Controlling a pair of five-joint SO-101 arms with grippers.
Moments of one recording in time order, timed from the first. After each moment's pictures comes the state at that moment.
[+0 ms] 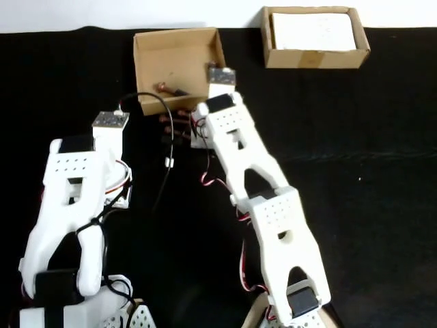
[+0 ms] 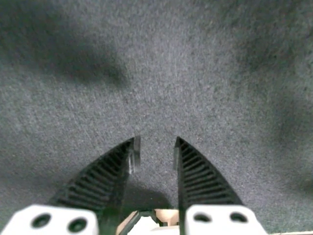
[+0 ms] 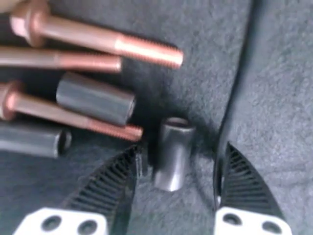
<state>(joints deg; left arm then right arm) -11.0 -14.5 34.0 82.8 -6.0 -30.1 54.6 -46.1 78.8 -25.5</state>
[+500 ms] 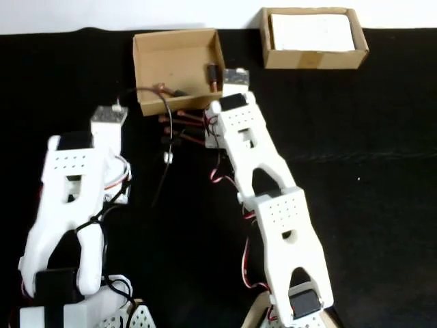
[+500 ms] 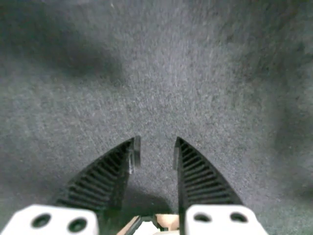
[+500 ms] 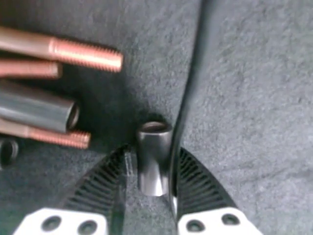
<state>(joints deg) -11.0 -14.2 27.6 85.2 -4.6 -28.2 56.6 -51.6 85.1 -22.5</state>
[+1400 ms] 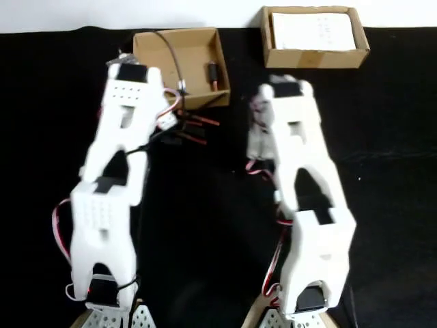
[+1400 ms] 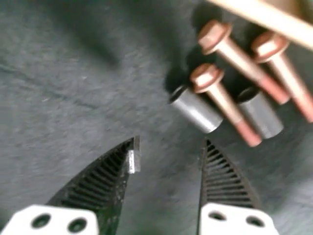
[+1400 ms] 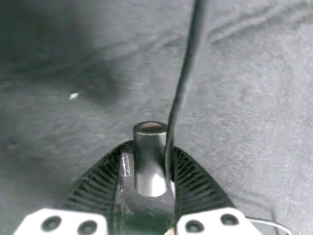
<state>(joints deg) 1.8 42.6 -42.9 97.6 41.0 -13.1 26.4 -17.6 95.7 -16.7</state>
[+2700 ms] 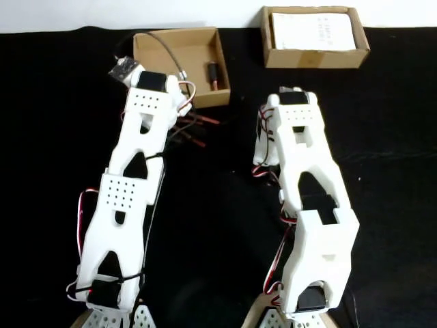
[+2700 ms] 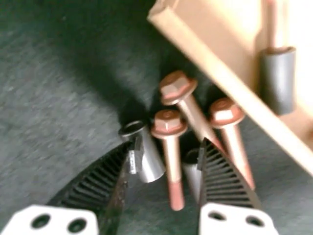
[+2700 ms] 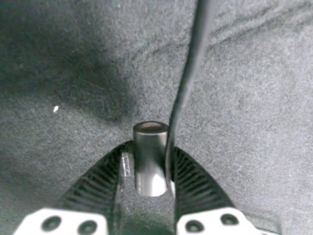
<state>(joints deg) 4.5 69.6 -73.6 97.9 61.6 -12.0 26.3 -12.5 90.6 -16.6</state>
